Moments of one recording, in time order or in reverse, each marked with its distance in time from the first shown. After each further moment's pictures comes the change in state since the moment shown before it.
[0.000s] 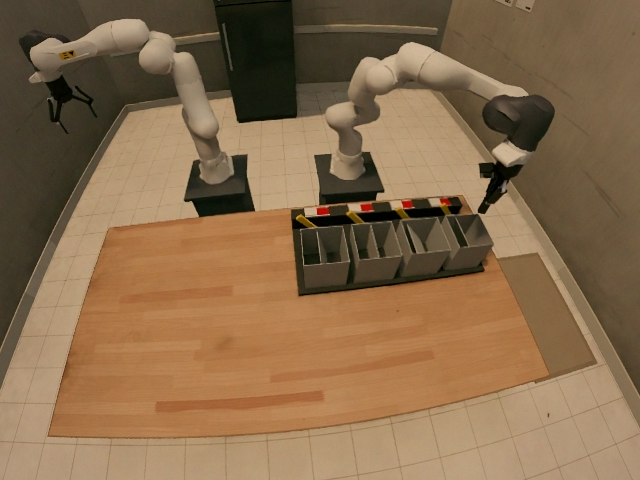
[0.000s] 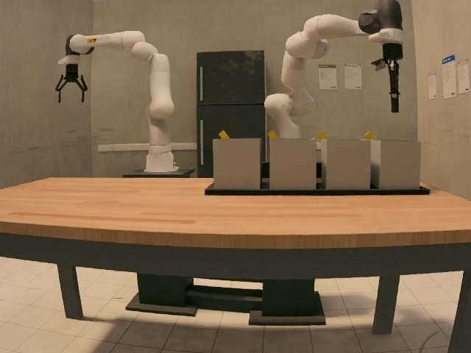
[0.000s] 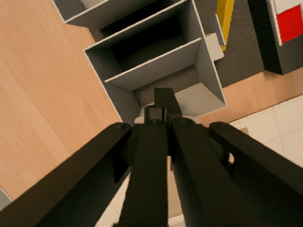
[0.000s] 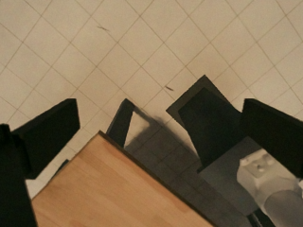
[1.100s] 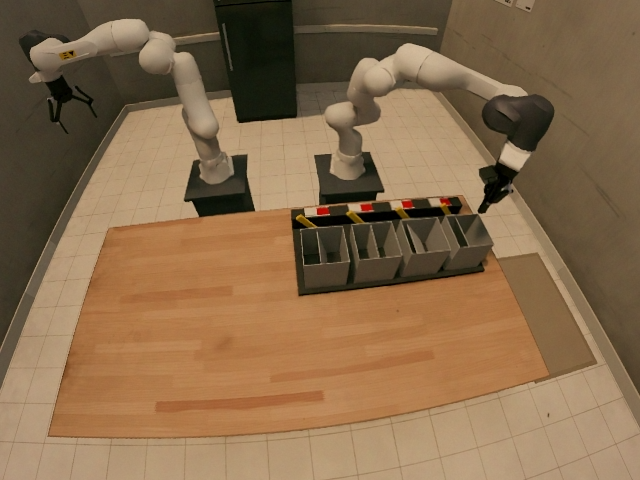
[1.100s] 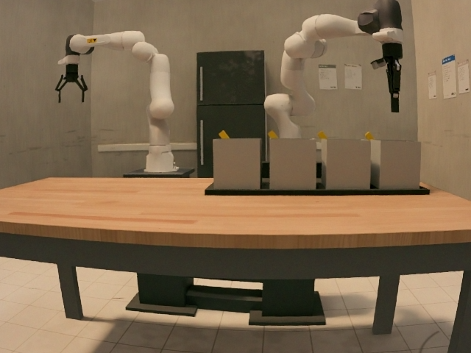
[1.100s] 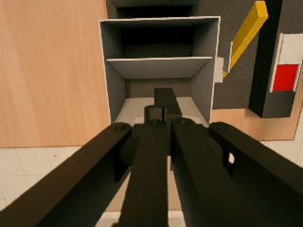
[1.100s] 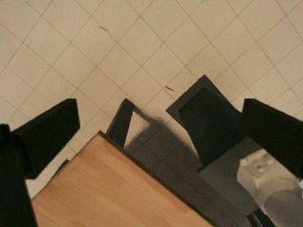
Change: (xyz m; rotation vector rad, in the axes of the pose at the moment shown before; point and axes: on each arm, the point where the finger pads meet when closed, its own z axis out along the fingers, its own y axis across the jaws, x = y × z) left arm 0.000 -0.001 -0.001 -0.001 -0.004 -0.387; right arm 0.000 0.000 0.000 0.000 0.000 0.000
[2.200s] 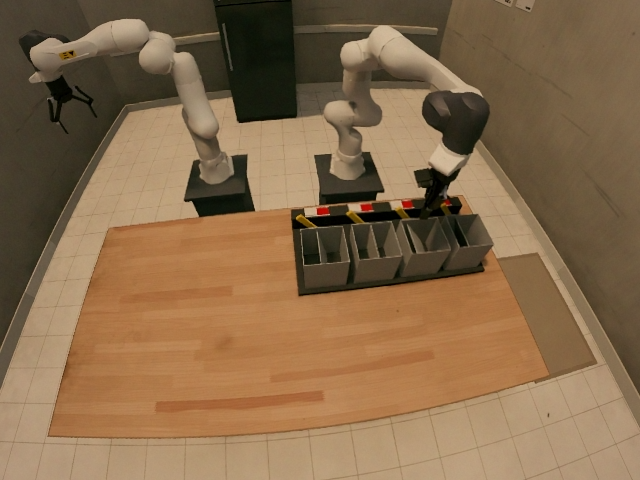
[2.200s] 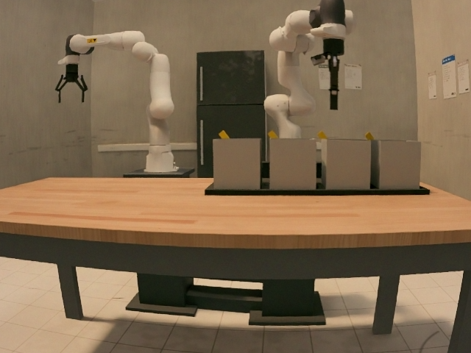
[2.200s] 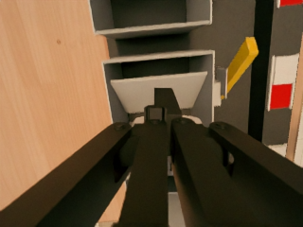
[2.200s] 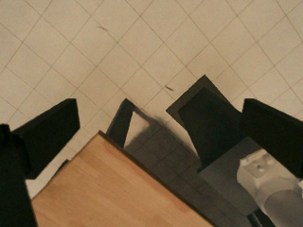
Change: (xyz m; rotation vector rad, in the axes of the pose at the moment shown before) left arm 0.231 -0.013 -0.002 -0.025 0.037 0.065; right arm 0.000 0.000 0.000 0.000 0.000 0.000
